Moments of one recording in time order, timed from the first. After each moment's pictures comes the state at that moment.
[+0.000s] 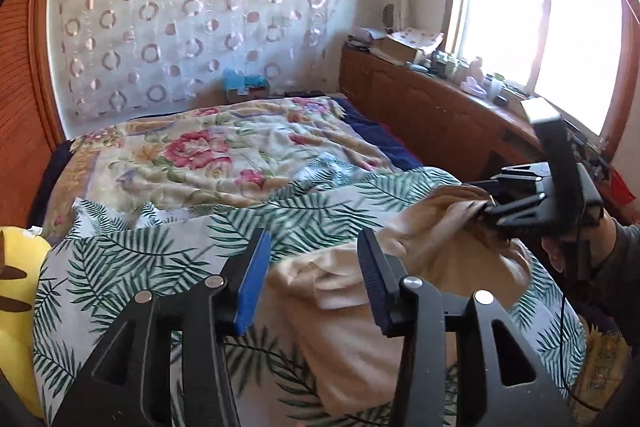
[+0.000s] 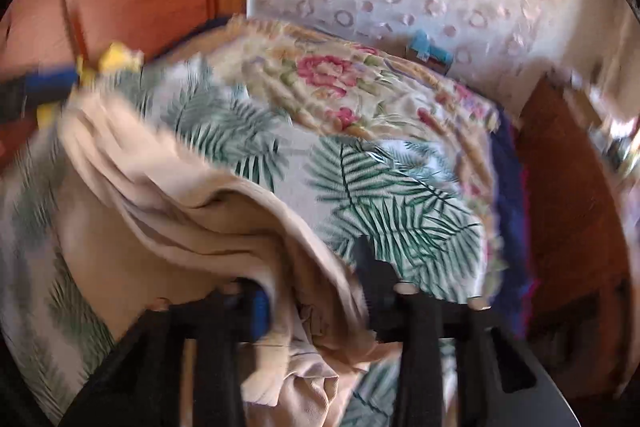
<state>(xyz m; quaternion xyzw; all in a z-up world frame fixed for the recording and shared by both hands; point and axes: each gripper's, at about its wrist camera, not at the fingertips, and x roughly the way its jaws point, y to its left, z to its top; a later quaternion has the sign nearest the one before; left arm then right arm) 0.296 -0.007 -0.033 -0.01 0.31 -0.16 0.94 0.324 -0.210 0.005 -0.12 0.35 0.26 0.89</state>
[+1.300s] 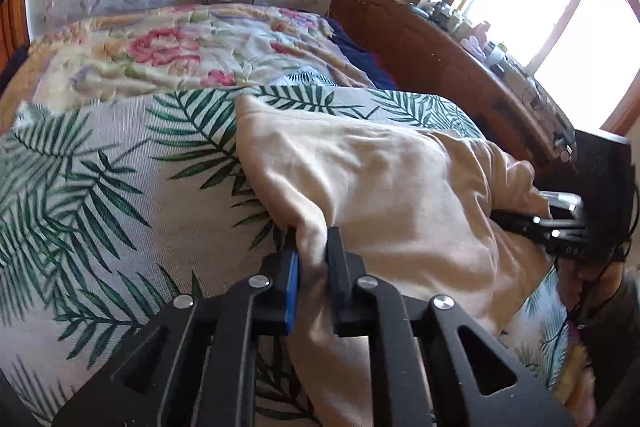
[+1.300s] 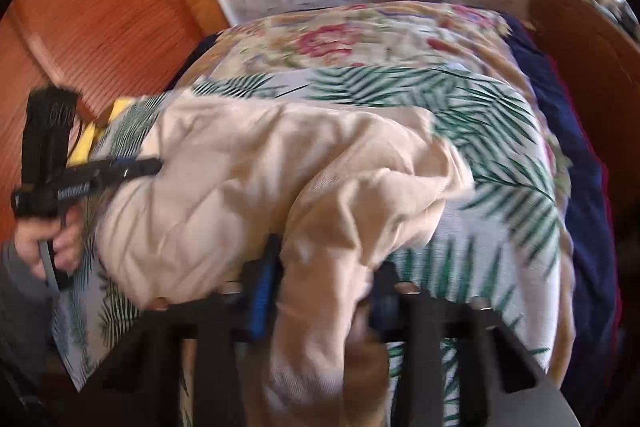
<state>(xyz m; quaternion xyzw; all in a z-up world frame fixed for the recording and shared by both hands) 0.346 -0.022 -0.118 -0.08 0.45 -0.20 0.86 0.308 -0.272 -0.031 -0.02 0.43 0.28 0.86</state>
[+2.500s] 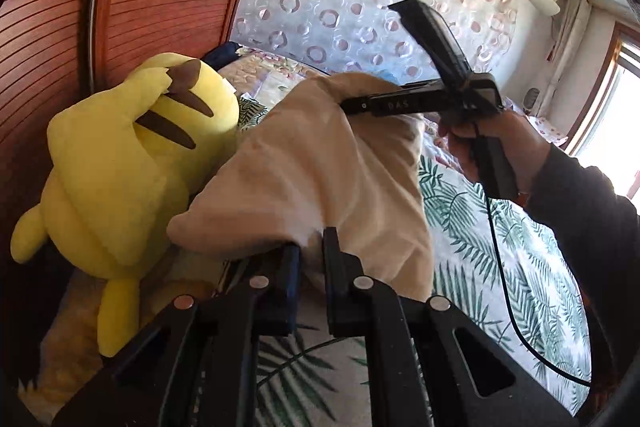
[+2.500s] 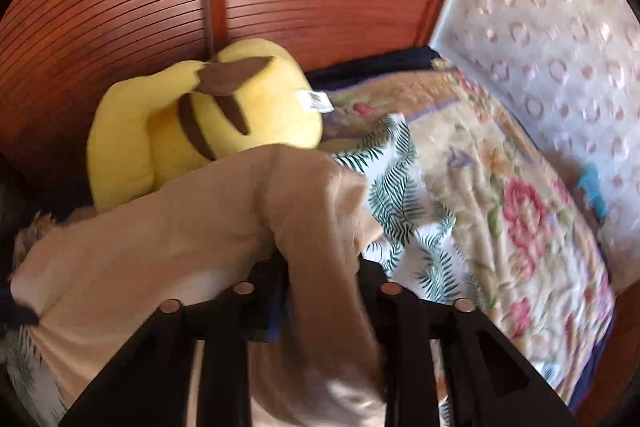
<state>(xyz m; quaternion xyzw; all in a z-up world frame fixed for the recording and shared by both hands) 0.178 0.224 -0.106 -0.20 0.32 0.06 0.92 0.438 0.216 -0.010 -0.32 0.32 0.44 0.77</state>
